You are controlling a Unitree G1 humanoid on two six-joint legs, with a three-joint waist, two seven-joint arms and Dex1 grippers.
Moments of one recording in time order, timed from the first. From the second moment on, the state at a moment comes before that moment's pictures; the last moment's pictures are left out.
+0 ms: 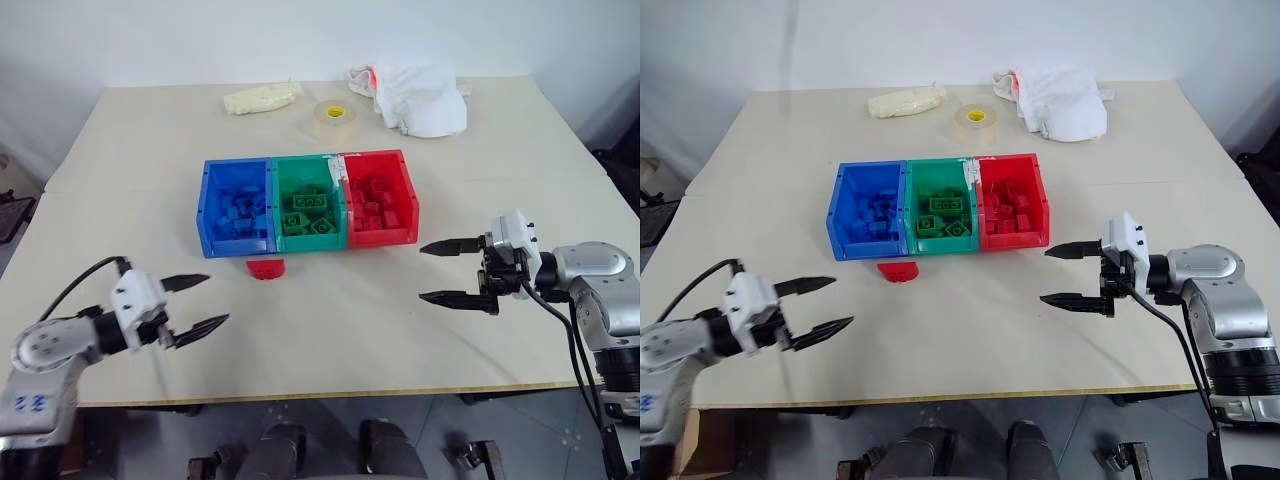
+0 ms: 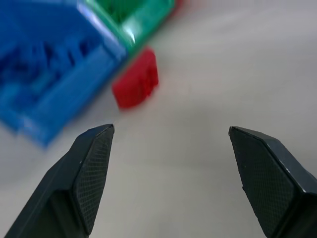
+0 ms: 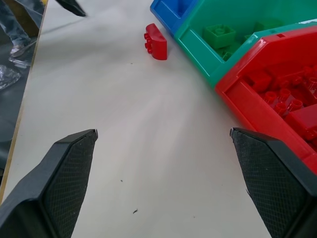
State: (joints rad) left arm -0.07 0.69 0.23 -0.09 -0.29 0.04 -0.96; right arm -0.46 -0.81 -0.05 0.09 0.47 0.27 1.40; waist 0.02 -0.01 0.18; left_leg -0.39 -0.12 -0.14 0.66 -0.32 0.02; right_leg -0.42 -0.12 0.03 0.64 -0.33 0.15
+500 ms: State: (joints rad) left arm -0.36 0.61 0.03 0.33 -0.16 -0.16 -0.94; right arm -0.32 -0.81 -0.11 -0.04 0.49 0.29 1.32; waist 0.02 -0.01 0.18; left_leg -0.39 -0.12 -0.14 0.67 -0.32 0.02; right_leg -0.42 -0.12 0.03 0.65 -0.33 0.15
